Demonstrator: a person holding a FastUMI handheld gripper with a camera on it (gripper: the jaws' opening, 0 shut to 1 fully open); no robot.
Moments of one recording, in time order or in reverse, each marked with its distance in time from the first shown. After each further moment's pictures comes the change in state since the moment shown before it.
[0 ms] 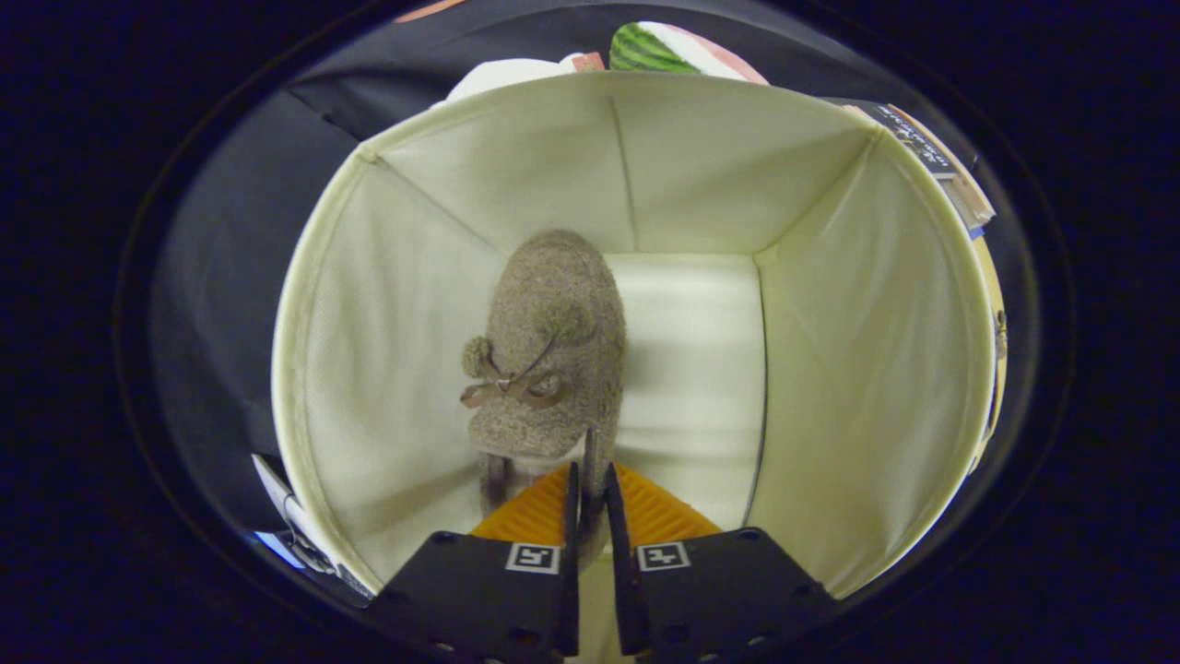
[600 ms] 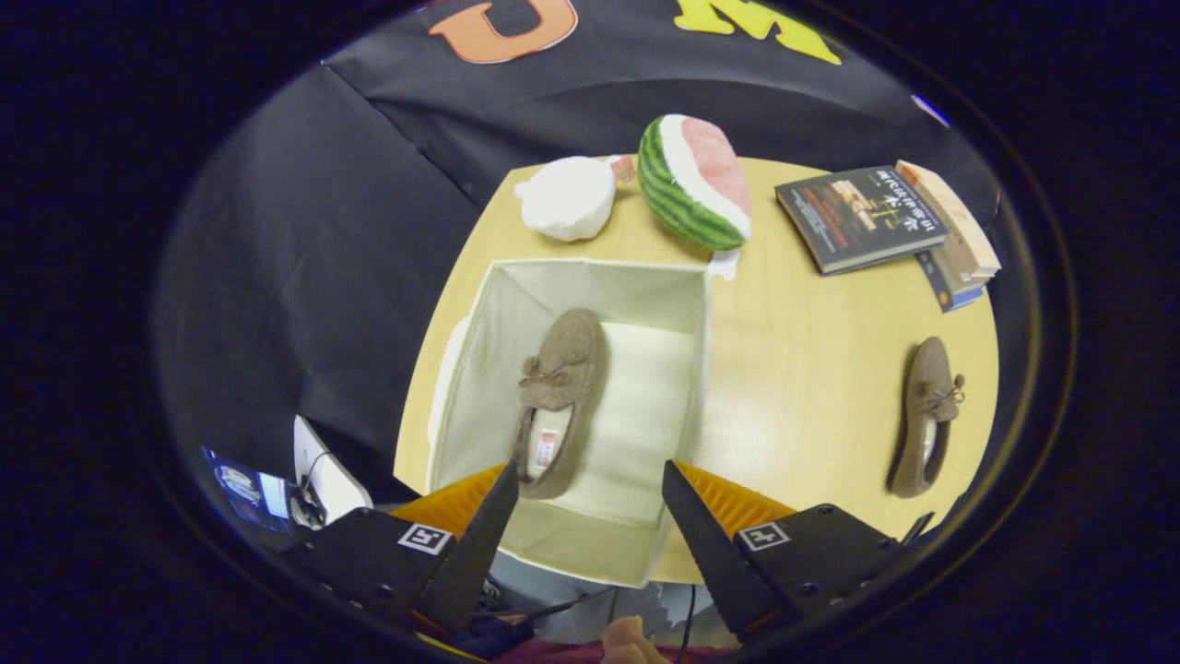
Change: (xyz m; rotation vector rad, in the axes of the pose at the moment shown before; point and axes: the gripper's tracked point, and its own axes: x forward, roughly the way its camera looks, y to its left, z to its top) arm -0.151 -0.072 -0.002 -0.170 -0.183 0.109
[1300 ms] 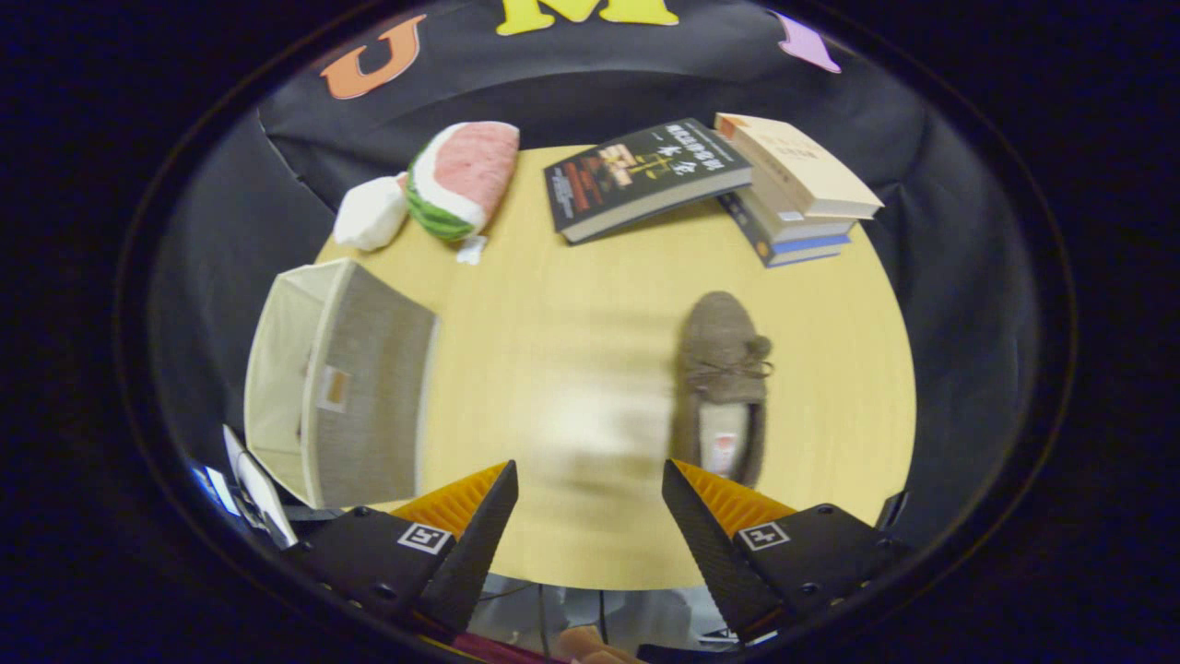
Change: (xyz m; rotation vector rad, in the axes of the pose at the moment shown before) arm -0.027 -0.297 -0.043 0.116 0.001 -0.303
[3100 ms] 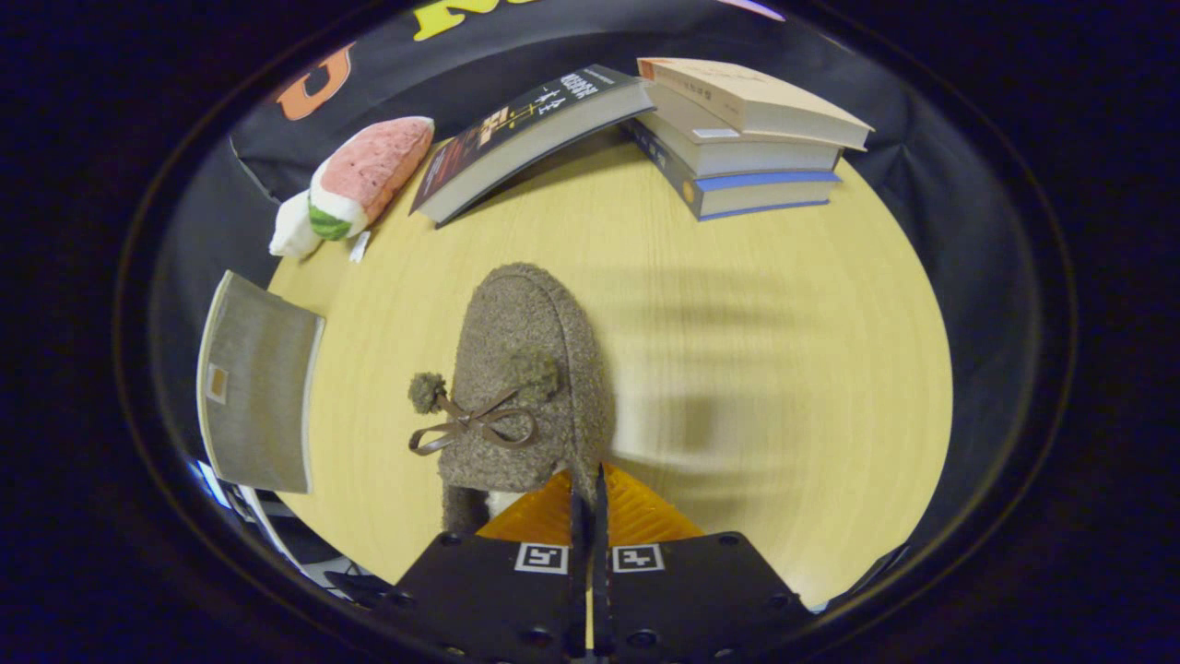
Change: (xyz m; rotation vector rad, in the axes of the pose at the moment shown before) arm 0.109 -0.081 -0.001 0.051 0.025 0.184
